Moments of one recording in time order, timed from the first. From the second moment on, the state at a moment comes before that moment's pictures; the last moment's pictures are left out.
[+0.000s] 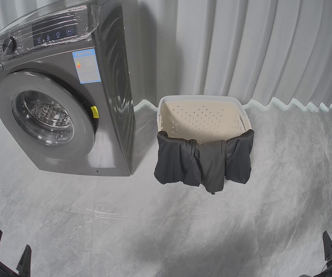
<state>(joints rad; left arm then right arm) 0.00 0.02 -0.02 0.00 -0.01 -0.03 0.00 0.02 -0.02 0.00 0.01 0.00</state>
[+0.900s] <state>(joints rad) 0.00 0.02 -0.02 0.00 -0.01 -0.03 0.00 0.02 -0.02 0.00 0.01 0.00</state>
